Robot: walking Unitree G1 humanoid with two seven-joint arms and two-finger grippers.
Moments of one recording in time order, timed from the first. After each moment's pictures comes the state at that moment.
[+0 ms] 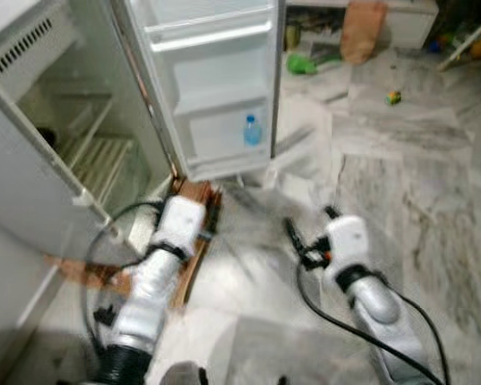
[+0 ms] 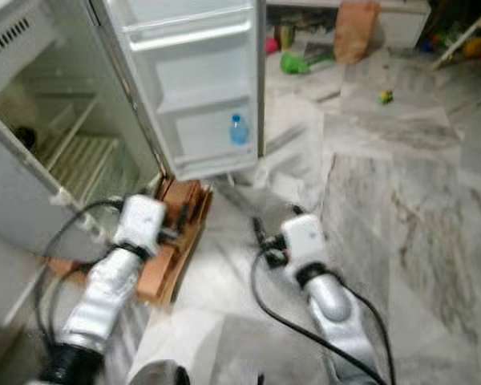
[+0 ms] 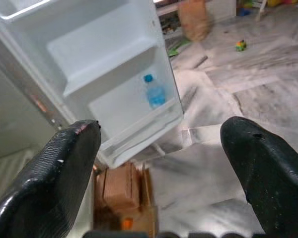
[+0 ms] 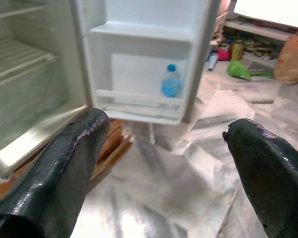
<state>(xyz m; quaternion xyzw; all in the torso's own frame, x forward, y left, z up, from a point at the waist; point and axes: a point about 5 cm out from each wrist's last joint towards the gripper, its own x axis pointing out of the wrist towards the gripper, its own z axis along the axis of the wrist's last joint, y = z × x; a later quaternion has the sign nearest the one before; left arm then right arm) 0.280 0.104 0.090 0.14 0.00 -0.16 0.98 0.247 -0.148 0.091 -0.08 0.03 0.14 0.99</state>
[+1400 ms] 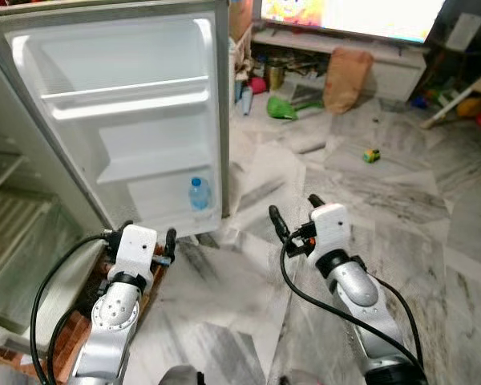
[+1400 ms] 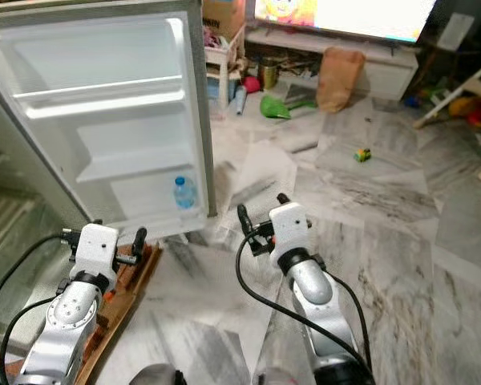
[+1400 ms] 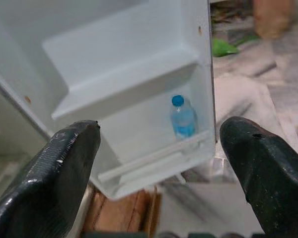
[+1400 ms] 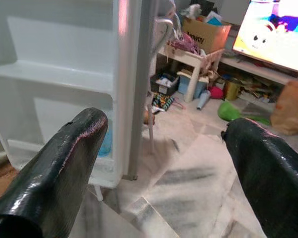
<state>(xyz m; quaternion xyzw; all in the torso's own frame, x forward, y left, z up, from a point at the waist) 0.248 0.165 0.067 0.12 0.07 -0.03 0.99 0.271 -0.133 0.095 -0.07 0.00 0.16 0.98</state>
